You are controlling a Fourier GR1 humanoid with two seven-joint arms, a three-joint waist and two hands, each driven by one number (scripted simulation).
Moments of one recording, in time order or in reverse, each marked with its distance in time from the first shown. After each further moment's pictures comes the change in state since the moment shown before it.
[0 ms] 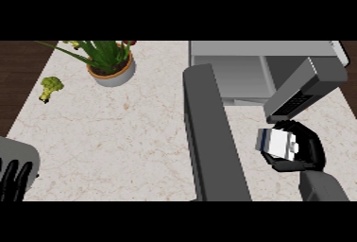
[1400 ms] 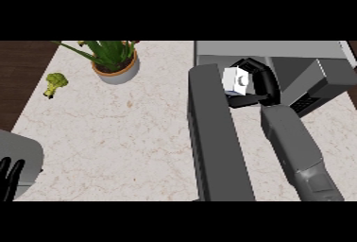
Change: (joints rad) left arm -0.044 0.023 0.104 0.057 0.070 -0.062 0.021; right arm -0.523 0.092 0.011 0.229 0.148 -0.285 0.260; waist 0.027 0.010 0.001
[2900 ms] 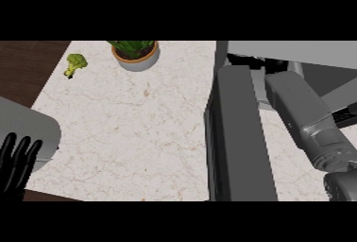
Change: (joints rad) left arm -0.145 0.039 -0.029 0.046 -0.051 -0.025 0.021; right arm -0.374 -0.100 -0.083 0.457 0.104 -0.511 -0.042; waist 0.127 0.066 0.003
